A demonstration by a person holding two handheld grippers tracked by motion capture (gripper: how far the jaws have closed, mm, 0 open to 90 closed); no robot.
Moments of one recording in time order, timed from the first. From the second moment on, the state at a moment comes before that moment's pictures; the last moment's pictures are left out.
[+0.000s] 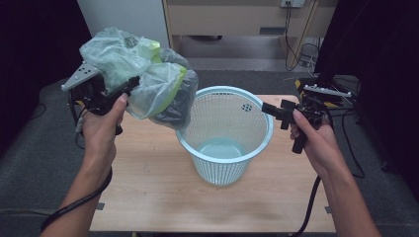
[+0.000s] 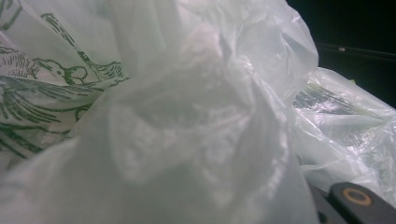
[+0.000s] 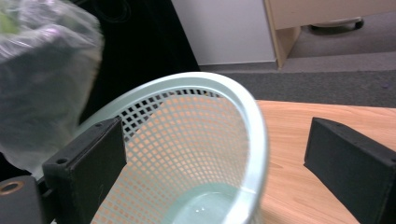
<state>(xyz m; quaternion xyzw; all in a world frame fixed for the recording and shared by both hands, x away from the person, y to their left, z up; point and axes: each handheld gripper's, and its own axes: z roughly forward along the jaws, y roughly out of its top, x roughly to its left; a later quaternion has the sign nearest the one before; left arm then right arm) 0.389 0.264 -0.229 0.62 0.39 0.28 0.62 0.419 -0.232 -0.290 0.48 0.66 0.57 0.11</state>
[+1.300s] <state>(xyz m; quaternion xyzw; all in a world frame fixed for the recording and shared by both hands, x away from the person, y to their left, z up) 0.415 0.277 -0.420 0.65 0.49 0.25 0.53 0.421 -0.261 -0.422 0.54 0.67 0.48 0.14</state>
